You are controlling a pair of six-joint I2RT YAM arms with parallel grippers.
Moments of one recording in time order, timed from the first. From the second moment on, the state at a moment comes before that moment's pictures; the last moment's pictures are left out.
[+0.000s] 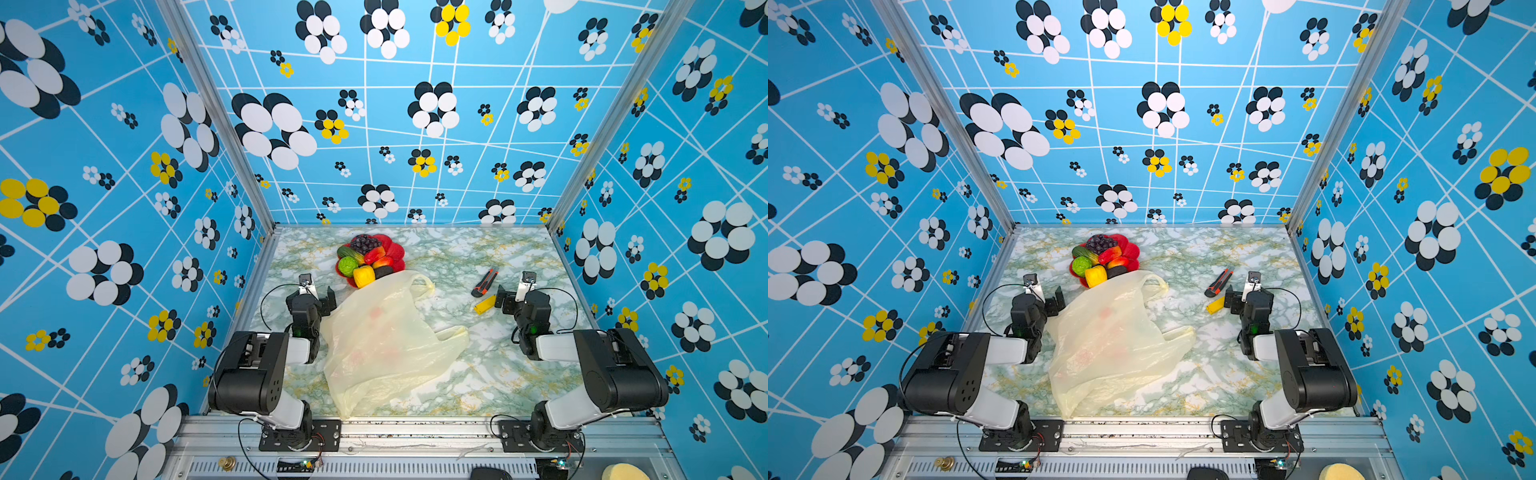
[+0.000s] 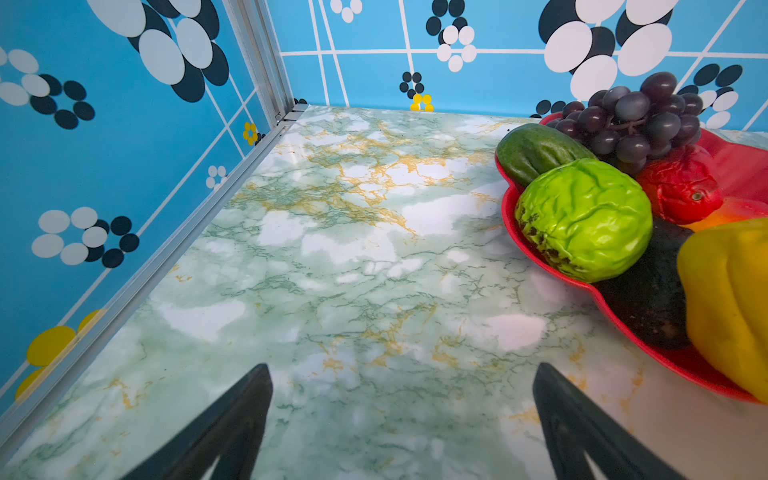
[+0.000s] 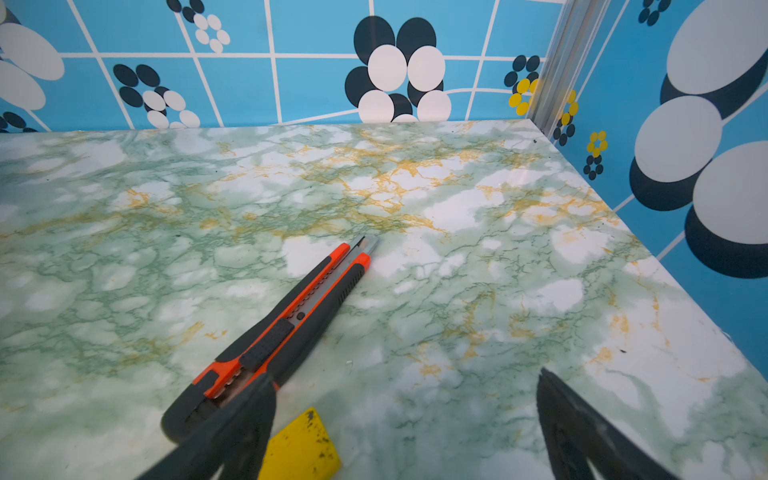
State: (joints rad) left arm -0.04 1.53 0.34 0.86 -0.18 -0.05; right arm 0.04 1.55 0.37 0.84 0.20 0.01
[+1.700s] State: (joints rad) left arm -0.06 1.14 0.56 0.16 -0.29 -0.28; right arm 0.04 1.22 0.50 0.43 0.26 0.21
